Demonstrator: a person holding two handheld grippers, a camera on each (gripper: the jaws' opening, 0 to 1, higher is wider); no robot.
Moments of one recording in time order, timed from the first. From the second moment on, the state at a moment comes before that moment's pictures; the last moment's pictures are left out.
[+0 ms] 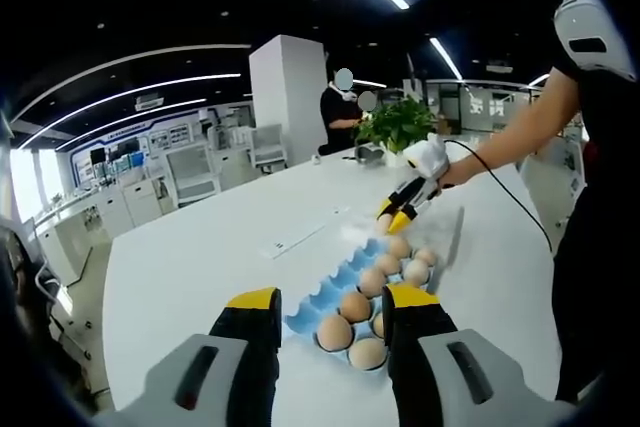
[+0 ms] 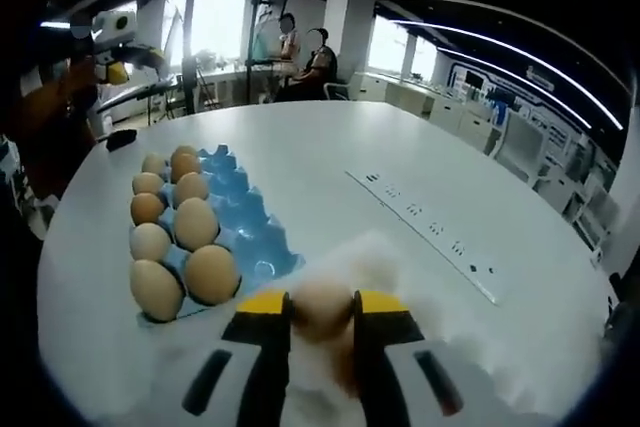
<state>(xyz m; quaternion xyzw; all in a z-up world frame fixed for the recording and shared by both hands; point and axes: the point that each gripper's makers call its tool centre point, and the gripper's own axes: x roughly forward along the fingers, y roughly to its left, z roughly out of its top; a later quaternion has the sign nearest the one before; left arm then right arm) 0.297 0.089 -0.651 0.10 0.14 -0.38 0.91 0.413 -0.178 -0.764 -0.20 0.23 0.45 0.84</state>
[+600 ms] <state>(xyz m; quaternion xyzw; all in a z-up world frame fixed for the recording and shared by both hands) 0.298 0.087 -0.651 0.10 0.14 -0.38 0.91 0.409 -0.171 -0.743 -0.20 0.21 0.46 0.84</state>
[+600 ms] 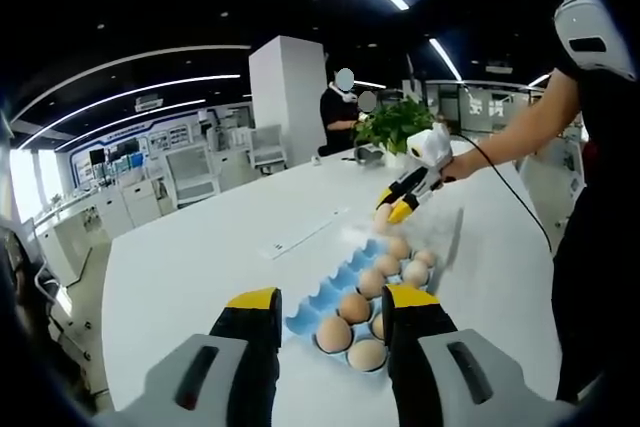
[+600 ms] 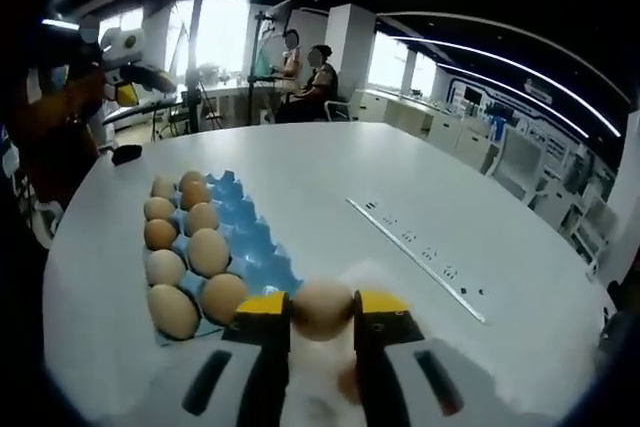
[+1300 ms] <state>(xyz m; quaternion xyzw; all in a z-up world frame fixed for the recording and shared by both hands) 0.297 0.091 -0.652 0.10 0.14 -0.38 0.91 0.407 -0.137 -0.731 -0.19 0.19 0.48 0.84</state>
